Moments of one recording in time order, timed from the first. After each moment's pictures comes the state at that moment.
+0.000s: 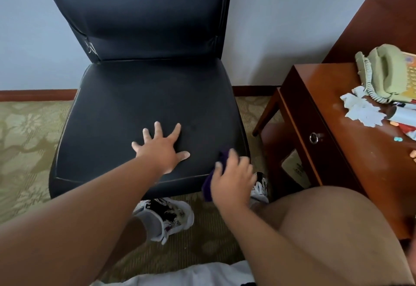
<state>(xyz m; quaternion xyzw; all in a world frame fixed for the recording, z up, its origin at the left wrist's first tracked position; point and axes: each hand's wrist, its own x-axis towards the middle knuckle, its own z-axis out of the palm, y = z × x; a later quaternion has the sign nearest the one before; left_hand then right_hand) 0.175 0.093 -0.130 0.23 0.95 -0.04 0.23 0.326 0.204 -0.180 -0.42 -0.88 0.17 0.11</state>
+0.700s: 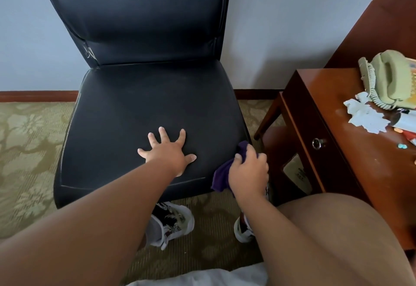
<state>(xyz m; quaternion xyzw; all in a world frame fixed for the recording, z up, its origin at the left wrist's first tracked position) 0.178 0.115 -0.134 0.17 0.95 -0.05 0.27 0.314 0.249 -0.171 -0.46 -0.84 0.26 0.09</state>
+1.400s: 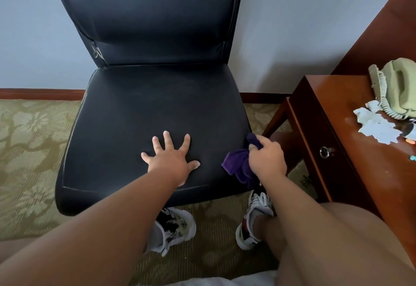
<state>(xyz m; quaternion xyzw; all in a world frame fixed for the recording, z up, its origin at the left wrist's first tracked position) 0.180 0.106 -0.139 0.19 0.94 -0.06 0.26 0.282 0.313 -0.160 -0.47 -0.82 0.34 0.05</state>
